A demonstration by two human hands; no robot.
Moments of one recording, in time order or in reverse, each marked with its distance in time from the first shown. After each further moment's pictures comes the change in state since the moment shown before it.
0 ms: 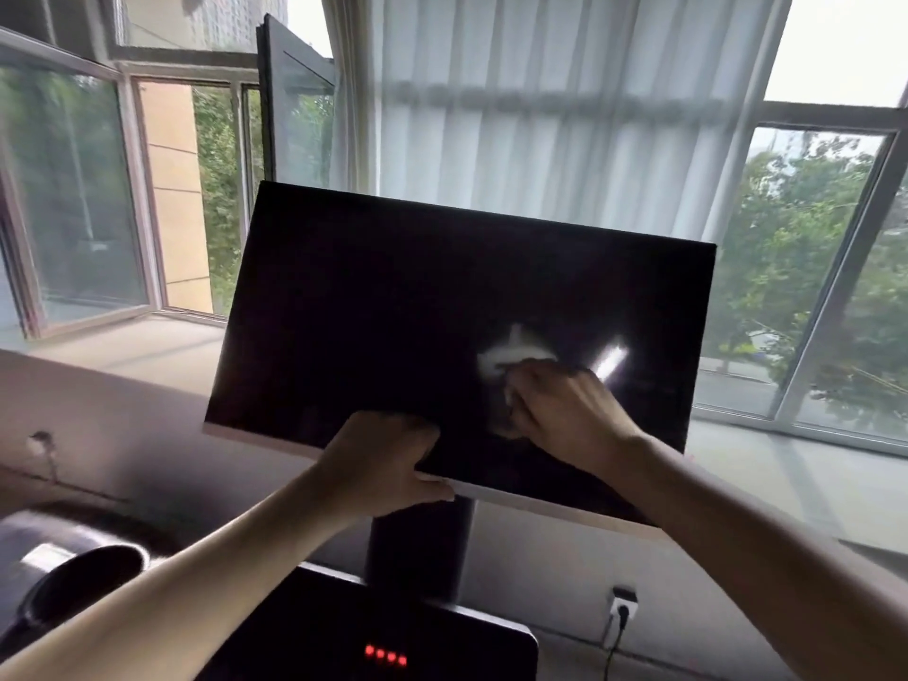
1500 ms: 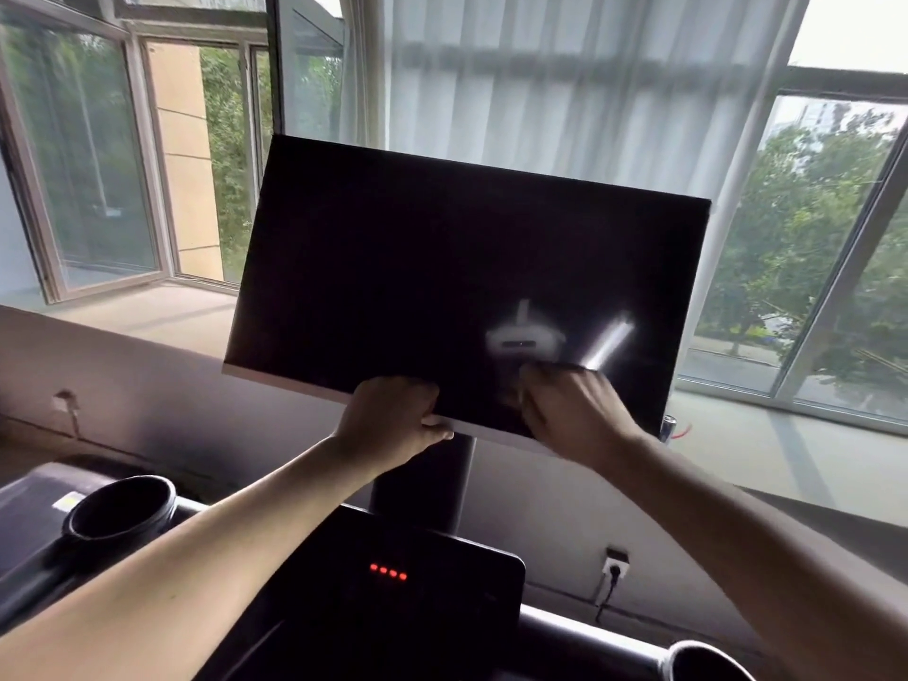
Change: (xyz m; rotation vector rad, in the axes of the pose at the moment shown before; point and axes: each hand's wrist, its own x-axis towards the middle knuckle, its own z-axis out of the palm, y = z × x) left_hand -0.018 0.024 0.022 -0.080 0.095 -0.203; right_hand -0.050 -0.023 0.012 -0.055 -0.068 0.125
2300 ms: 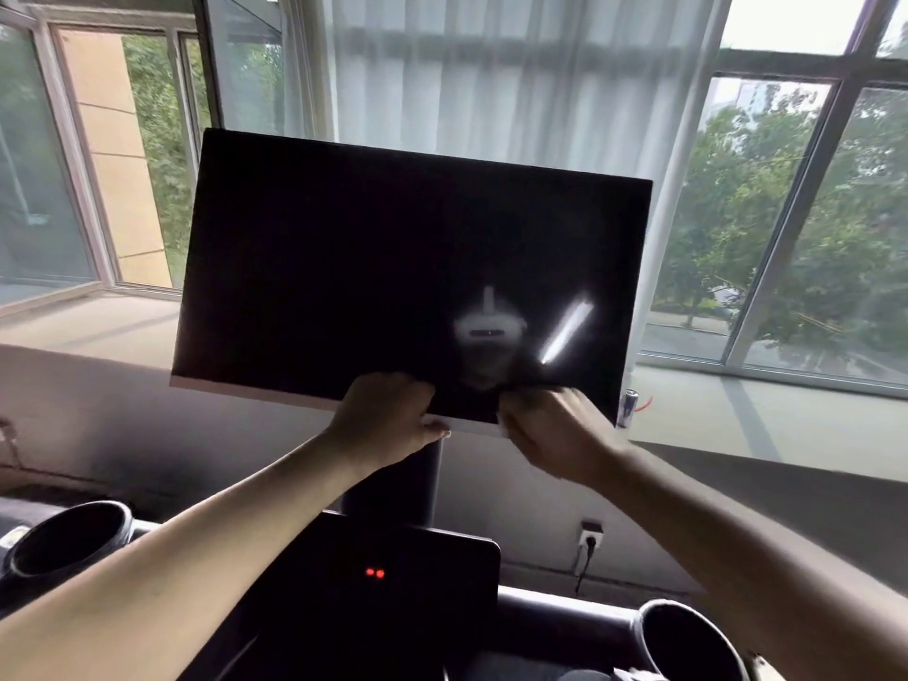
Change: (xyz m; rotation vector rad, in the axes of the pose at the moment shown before) left_hand 0.015 0.028 -0.002 0.044 -0.101 0.137; right_hand -0.042 0.012 0.008 0.132 -0.057 -0.049
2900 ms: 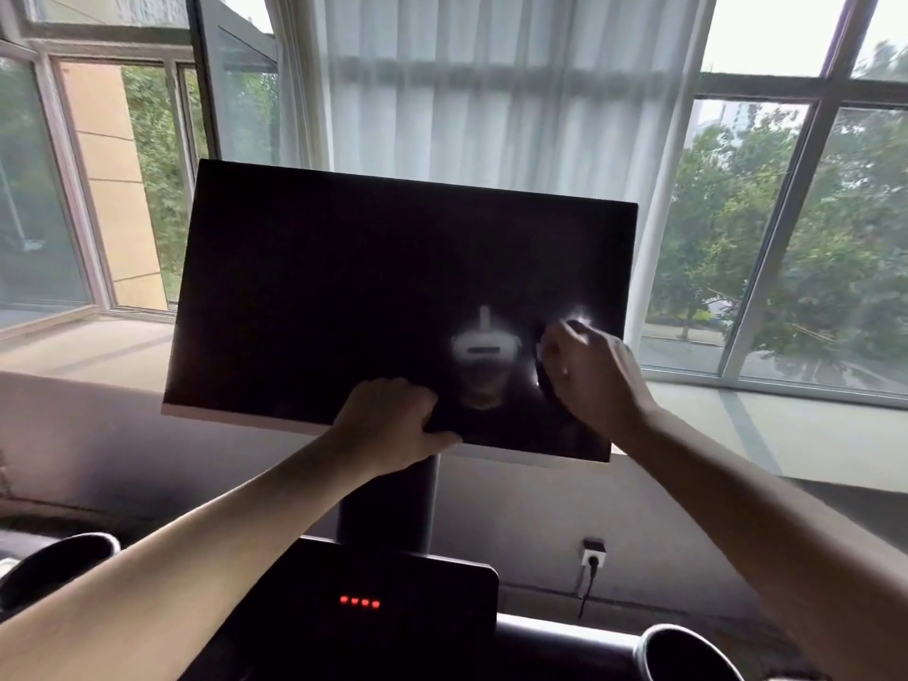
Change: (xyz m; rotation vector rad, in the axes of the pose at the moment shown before) left_hand 0.019 0.005 -0.020 0.011 -0.094 -0.021; right_hand 0.032 0.048 -0.036 -0.059 0.344 0.242
